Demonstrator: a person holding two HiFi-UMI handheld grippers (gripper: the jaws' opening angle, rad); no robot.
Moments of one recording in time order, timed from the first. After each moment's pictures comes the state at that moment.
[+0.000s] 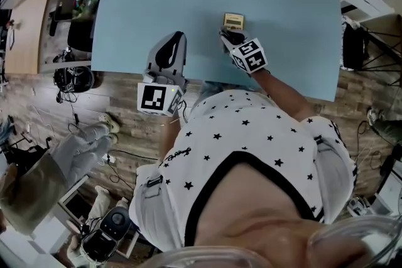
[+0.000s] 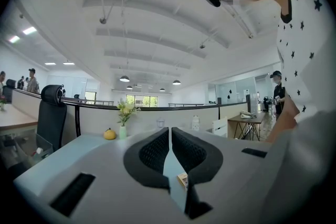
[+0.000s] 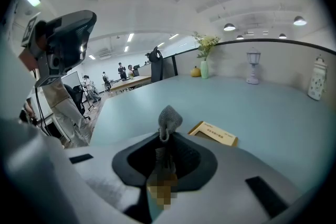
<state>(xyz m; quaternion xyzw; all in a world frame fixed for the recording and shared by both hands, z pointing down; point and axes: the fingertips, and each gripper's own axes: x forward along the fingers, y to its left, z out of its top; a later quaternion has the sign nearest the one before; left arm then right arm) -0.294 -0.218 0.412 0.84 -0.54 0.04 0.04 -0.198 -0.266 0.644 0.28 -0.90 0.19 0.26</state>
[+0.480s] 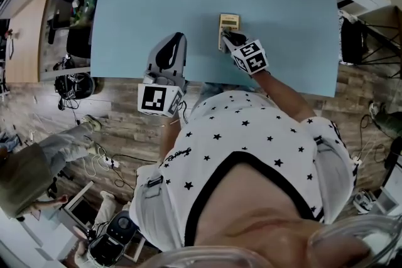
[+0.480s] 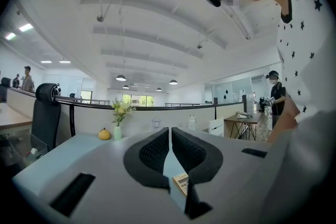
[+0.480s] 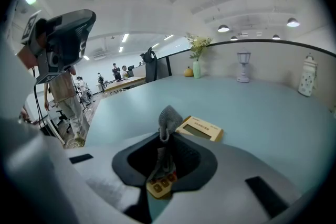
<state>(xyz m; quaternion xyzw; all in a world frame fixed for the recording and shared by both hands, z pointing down) -0.280 -0.221 0.414 0.85 -0.52 0.05 0.04 -0.176 -0.266 0.651 0.31 -0.89 0.19 0.26</state>
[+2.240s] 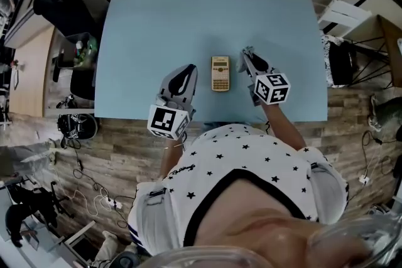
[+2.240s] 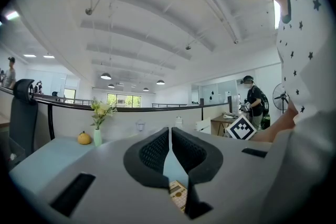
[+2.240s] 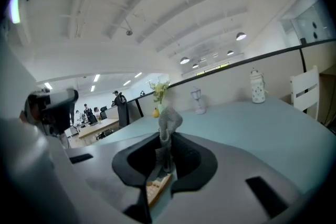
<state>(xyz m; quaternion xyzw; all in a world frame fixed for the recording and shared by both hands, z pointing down) -0.232 -0.244 0.411 0.89 -0.45 0.05 0.03 -0.063 -0.318 0.542 0.48 -0.85 0.22 0.06</state>
